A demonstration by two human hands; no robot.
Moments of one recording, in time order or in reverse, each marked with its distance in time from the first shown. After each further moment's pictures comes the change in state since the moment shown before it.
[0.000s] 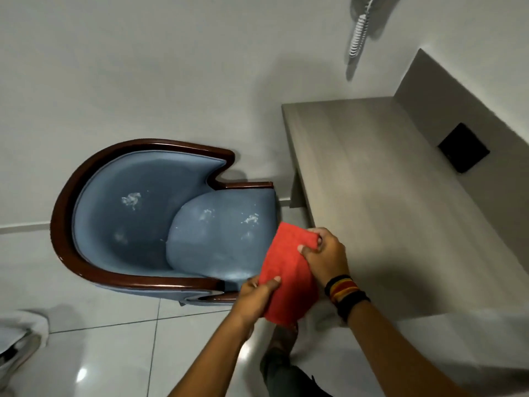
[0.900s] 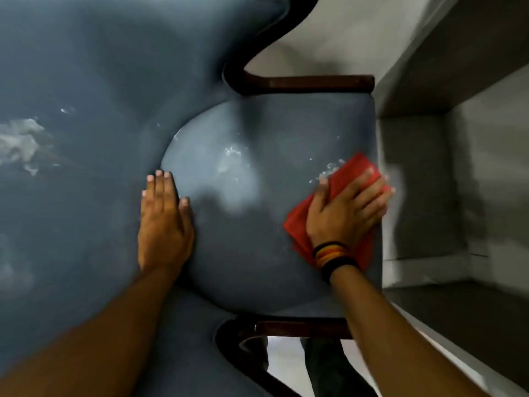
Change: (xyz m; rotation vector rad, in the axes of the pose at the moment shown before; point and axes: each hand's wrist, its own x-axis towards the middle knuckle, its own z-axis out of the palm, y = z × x) left_hand 0.414 -0.022 -0.311 1.232 0.604 0.519; right_hand 0.230 0.115 0.389 -0.674 0.257 0.198
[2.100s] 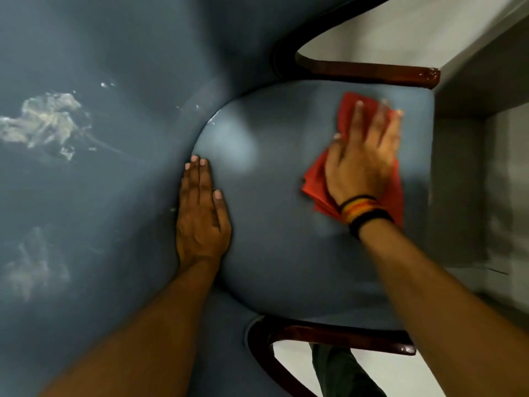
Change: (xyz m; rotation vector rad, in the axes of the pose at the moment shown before) left_hand 0.006 -0.002 0.024 -0.130 0.151 -0.037; right_hand 0.053 -0.085 0.009 -0.087 0.009 -0.469
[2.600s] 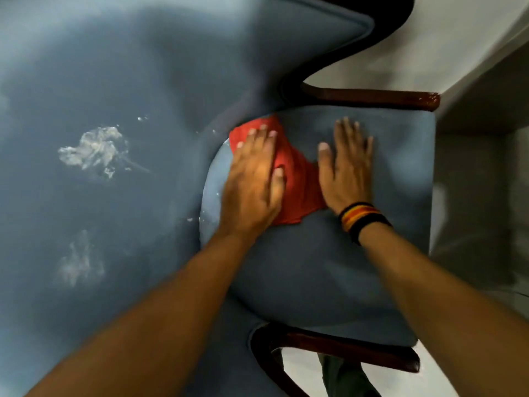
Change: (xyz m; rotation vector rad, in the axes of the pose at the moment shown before) left_hand 0.064 0.089 -0.020 -0.094 -0.076 0.300; right_hand 0.013 -0.011 -0.012 0.247 -0.099 -0.213
